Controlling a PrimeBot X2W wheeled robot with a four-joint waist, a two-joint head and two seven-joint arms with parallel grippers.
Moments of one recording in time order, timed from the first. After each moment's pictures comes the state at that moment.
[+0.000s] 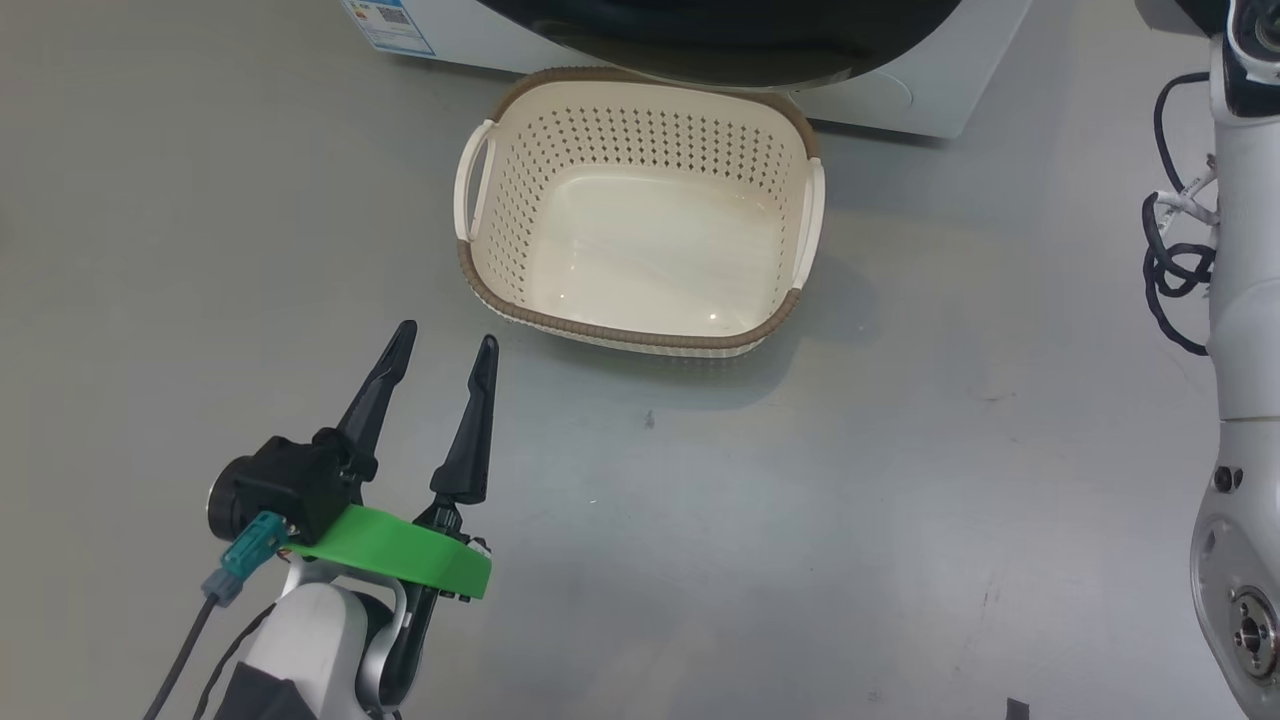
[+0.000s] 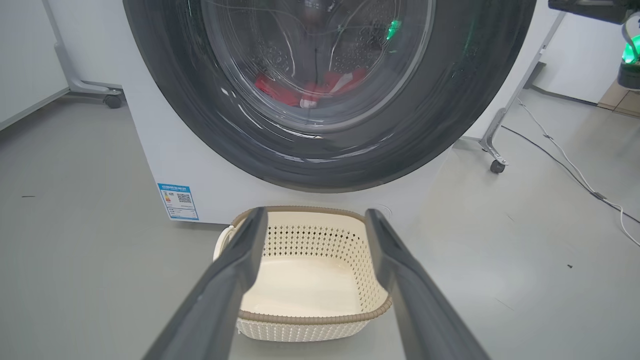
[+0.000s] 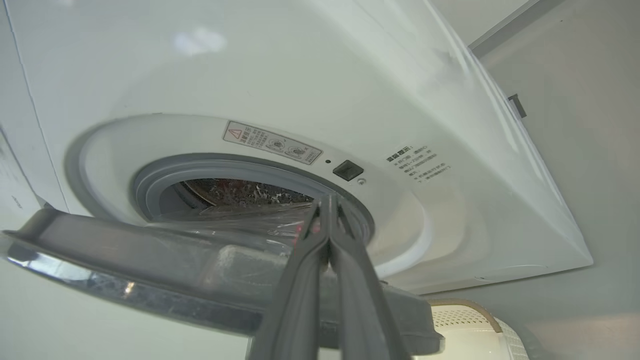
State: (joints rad) left arm -0.26 0.03 -0.29 0.18 -0.40 -0.13 -0.25; right arm -1.08 -0.13 0.02 0.55 0.97 -0.05 0.29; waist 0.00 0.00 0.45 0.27
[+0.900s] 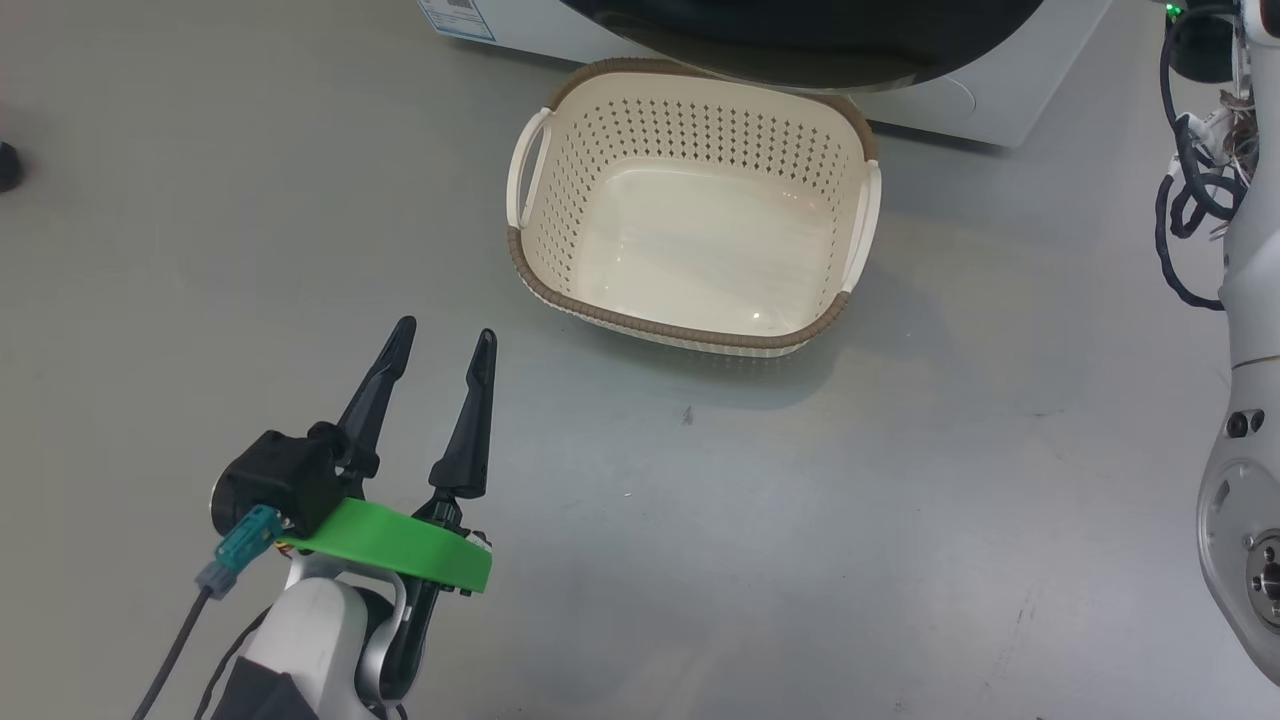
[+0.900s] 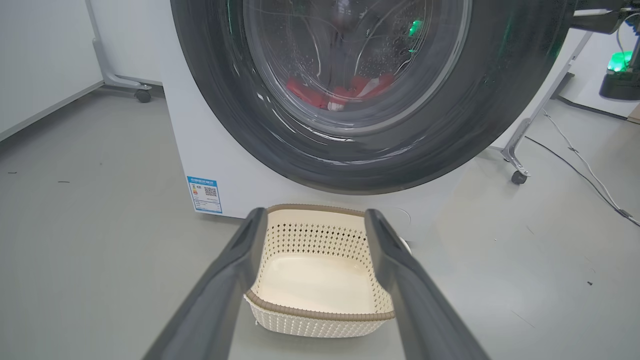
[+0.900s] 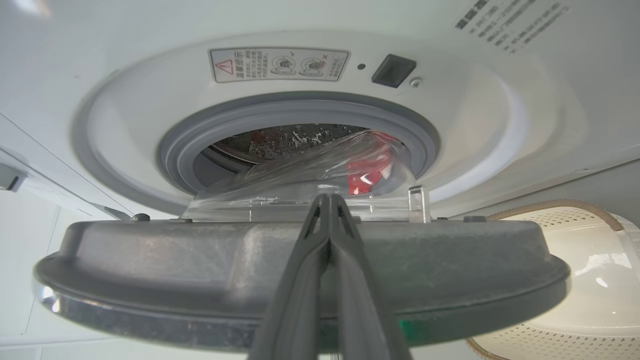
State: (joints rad) left arm -0.27 0.03 -0.30 0.19 -0.45 -0.13 -0.25; right arm -1.21 -0.10 -0.07 0.72 1.18 -0.11 0.49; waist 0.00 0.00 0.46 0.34
